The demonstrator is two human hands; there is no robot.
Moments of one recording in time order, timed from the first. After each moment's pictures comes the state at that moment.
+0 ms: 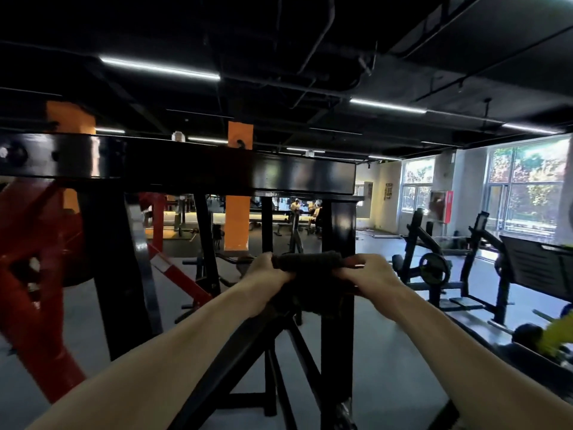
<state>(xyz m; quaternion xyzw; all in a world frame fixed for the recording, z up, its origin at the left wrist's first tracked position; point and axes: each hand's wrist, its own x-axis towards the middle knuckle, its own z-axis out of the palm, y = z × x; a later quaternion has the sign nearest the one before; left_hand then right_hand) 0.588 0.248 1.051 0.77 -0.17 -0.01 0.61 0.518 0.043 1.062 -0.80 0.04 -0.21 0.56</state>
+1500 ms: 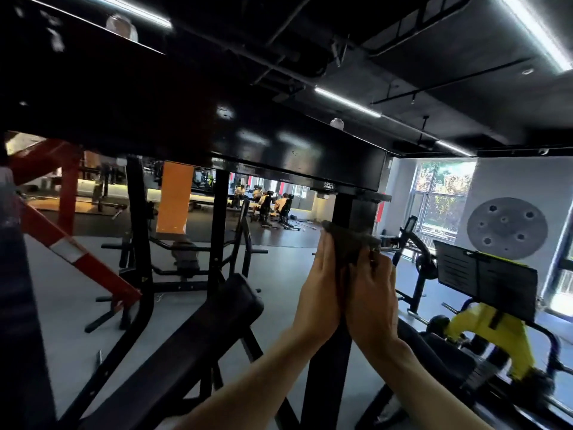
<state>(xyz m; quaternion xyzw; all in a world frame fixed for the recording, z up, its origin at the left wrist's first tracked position) 0.685 0.117 1.008 0.55 -0.45 0.14 0.69 0.633 0.042 1.018 -0.83 0.15 -0.54 0.07</state>
